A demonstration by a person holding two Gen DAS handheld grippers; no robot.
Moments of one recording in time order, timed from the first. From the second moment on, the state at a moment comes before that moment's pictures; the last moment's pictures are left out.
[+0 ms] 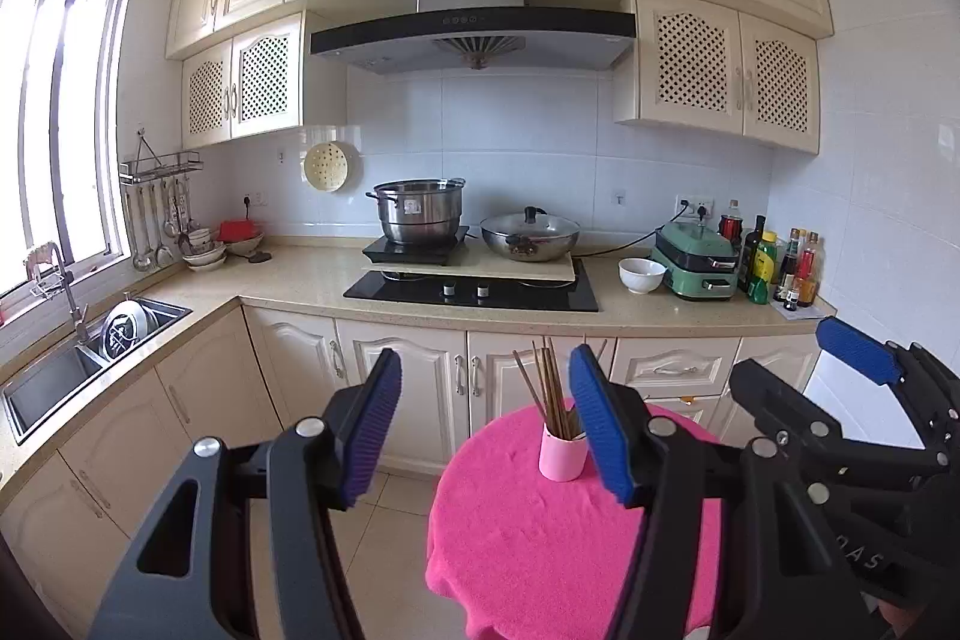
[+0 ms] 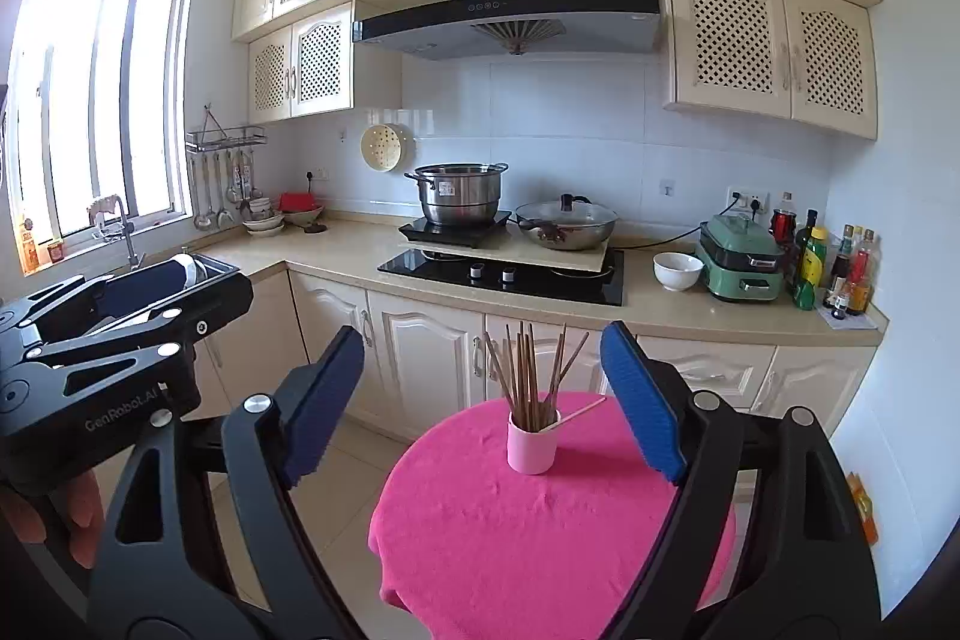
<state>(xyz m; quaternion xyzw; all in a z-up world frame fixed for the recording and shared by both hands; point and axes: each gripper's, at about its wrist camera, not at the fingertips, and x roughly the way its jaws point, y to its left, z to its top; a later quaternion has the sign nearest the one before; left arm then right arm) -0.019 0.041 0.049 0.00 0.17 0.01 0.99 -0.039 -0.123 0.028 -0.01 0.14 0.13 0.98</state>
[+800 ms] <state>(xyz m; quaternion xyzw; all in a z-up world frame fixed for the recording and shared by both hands) -0.033 0.049 0.058 0.00 0.15 0.02 0.99 -0.047 -0.117 0.036 0.00 0.13 0.13 0.98</state>
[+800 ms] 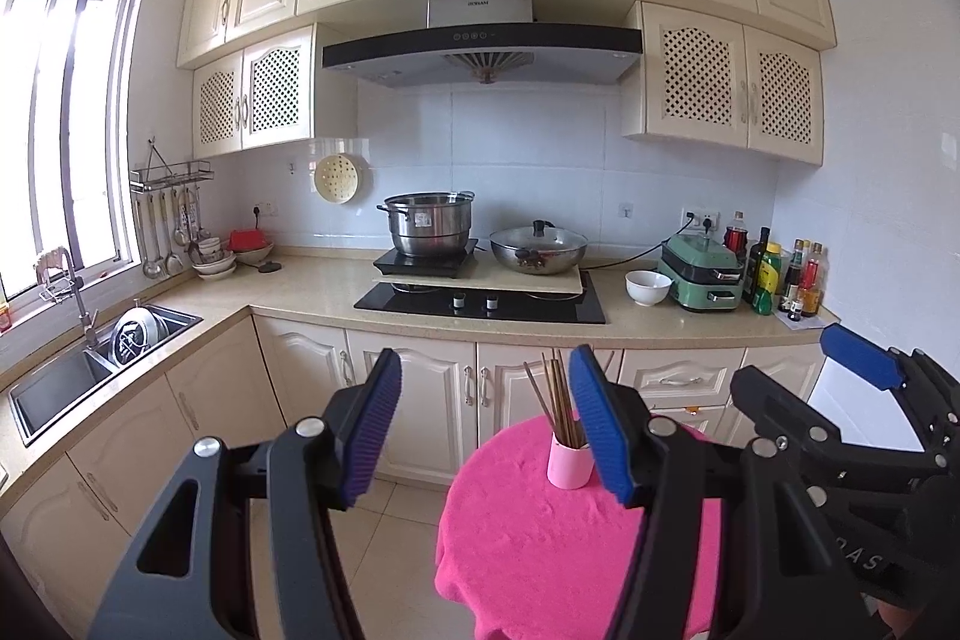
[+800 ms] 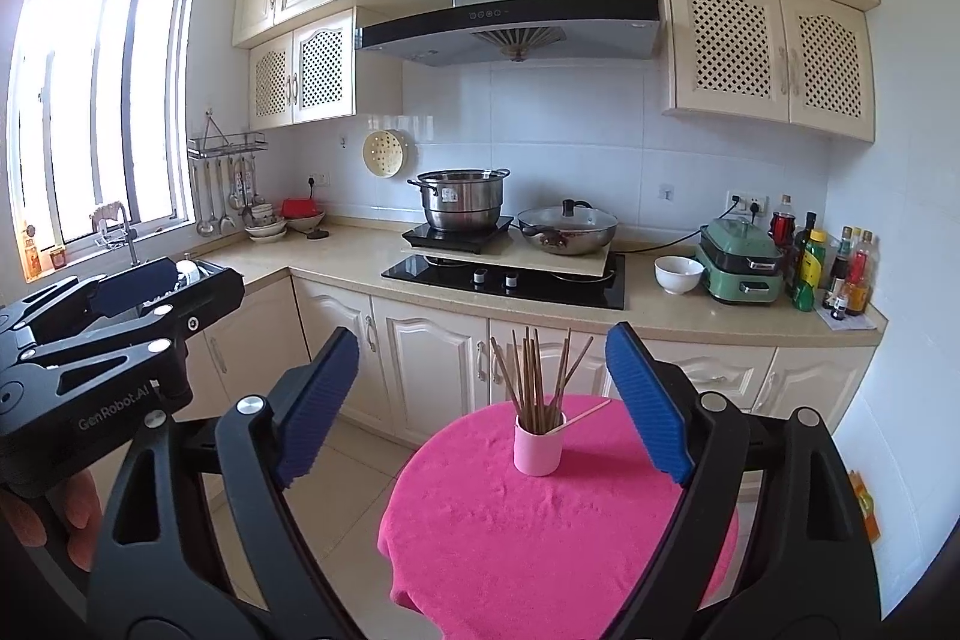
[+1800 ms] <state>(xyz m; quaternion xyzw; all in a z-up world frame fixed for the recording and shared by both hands) -0.028 0.050 0.056 0.01 0.16 0.03 0.99 -0.046 -0.114 0.037 0.00 0.14 0.14 0.98</state>
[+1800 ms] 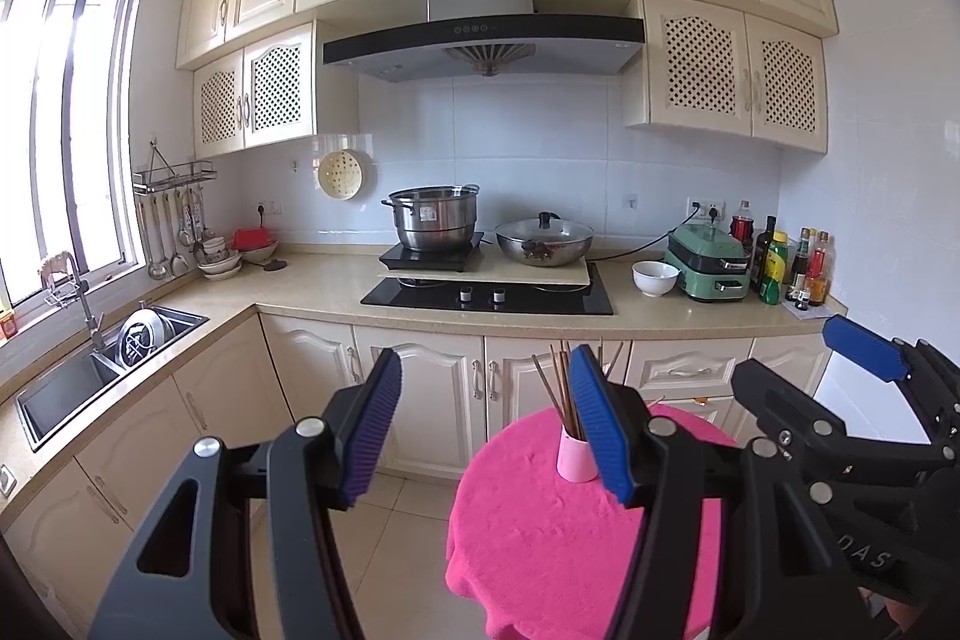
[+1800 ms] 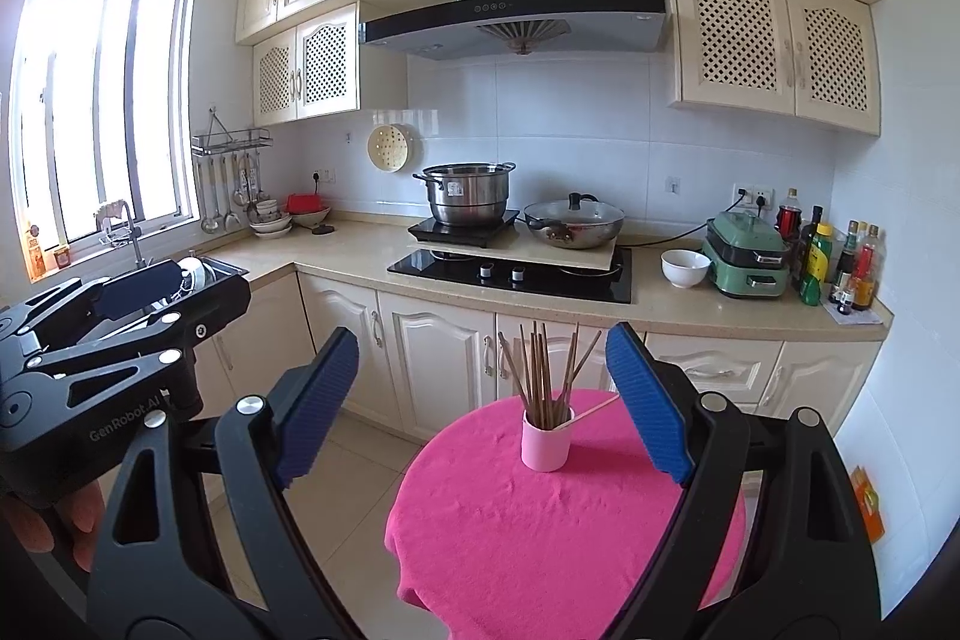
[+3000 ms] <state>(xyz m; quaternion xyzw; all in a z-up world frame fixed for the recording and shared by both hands) -0.018 0.050 0.049 0.01 0.17 0.03 0.98 -0.036 -0.113 0.034 0.00 0.15 0.14 0.98</state>
